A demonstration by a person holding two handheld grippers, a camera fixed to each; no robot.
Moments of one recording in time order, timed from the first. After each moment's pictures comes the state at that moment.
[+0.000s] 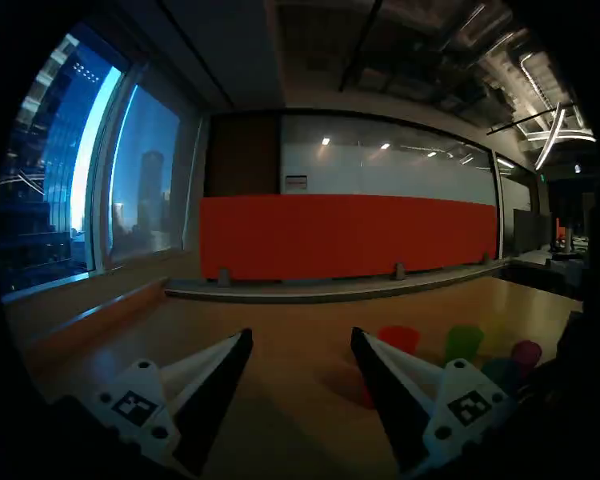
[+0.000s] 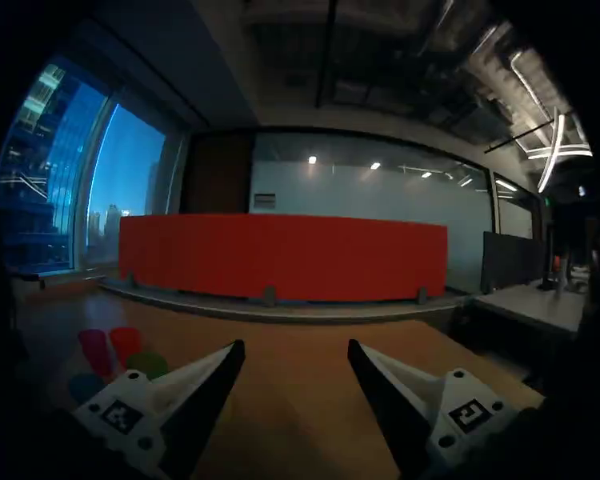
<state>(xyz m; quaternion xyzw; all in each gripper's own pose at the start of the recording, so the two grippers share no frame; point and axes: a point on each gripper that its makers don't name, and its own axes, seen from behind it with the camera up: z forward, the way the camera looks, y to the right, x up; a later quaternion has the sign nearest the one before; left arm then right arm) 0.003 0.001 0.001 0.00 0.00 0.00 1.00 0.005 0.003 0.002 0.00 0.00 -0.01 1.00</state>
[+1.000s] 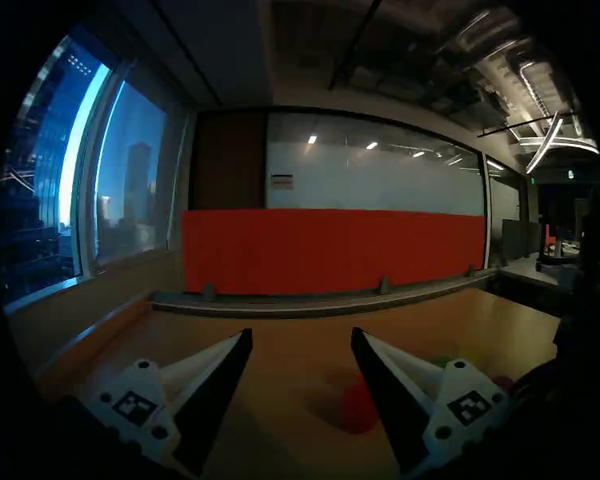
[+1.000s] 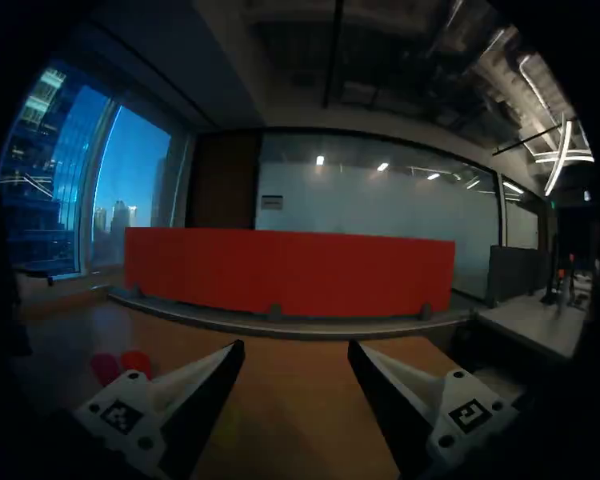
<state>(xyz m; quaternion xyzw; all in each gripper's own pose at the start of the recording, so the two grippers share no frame) 0.071 0.021 0.015 -0.04 -0.01 -0.01 1.00 0.062 0.002 0.007 0.02 -0.01 -0.01 1.00</state>
